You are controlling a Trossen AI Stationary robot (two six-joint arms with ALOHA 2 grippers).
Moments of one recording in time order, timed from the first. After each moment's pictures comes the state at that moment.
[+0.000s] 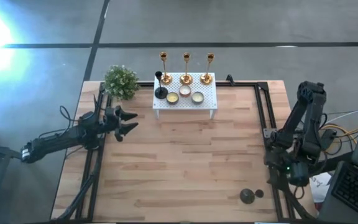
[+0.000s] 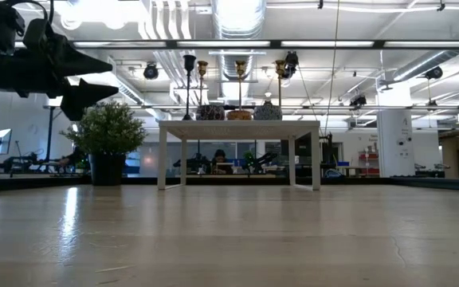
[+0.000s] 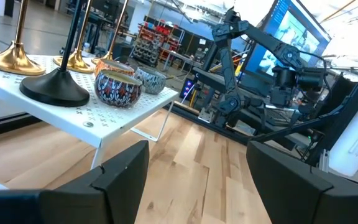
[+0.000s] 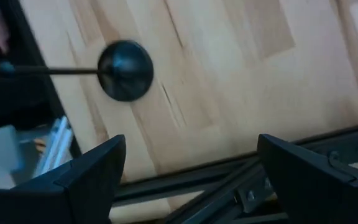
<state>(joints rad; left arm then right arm) 0.34 0.14 0.01 0.12 0.11 -0.37 1.26 0.91 0.71 -1.04 0.16 1.68</state>
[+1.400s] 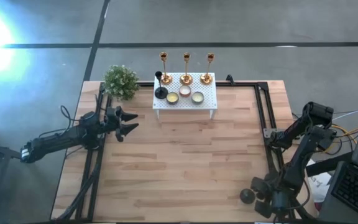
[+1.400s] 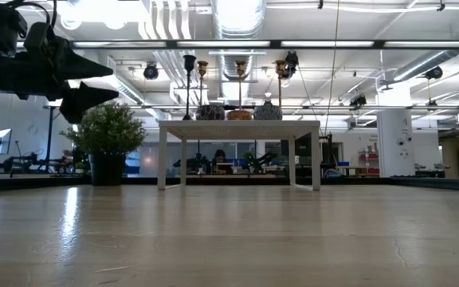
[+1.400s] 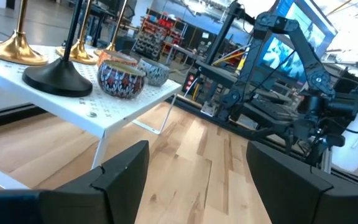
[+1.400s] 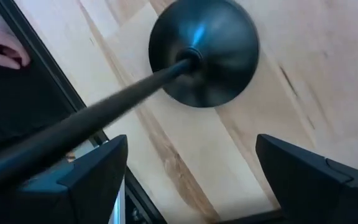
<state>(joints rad) 0.34 0.15 0.01 0.10 0.11 -0.37 1.18 1.45 0.78 -0.56 0.03 1.79</state>
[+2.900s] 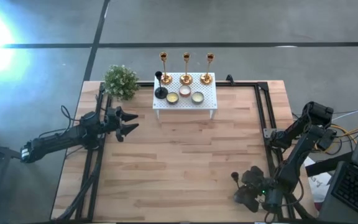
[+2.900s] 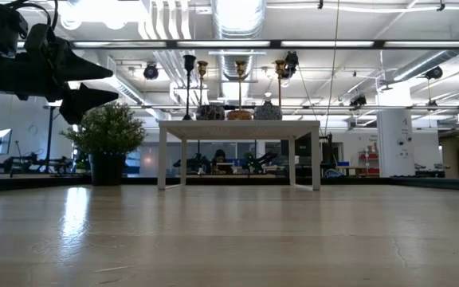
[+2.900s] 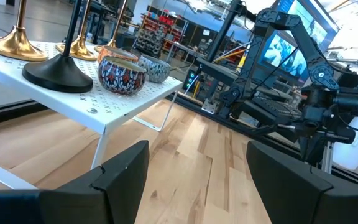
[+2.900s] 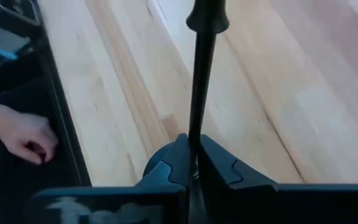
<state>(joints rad) 0.34 0.15 0.01 0.09 0.11 -0.37 1.09 1.45 0.81 -0.54 0.48 1.56</state>
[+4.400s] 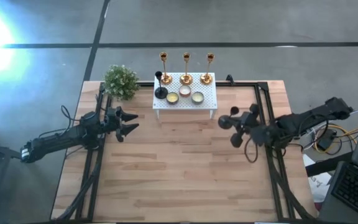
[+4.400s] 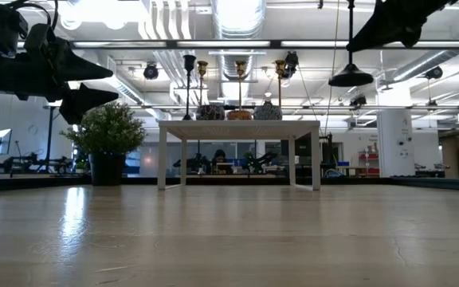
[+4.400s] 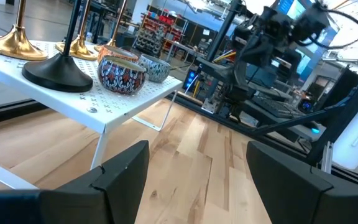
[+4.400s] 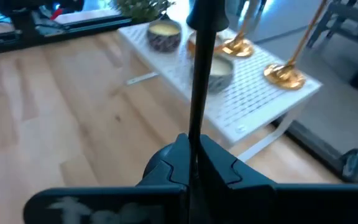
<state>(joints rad) 0.34 0.15 0.01 0.09 0.11 -0.37 0.35 0.89 0.78 -0.61 0.85 0.52</state>
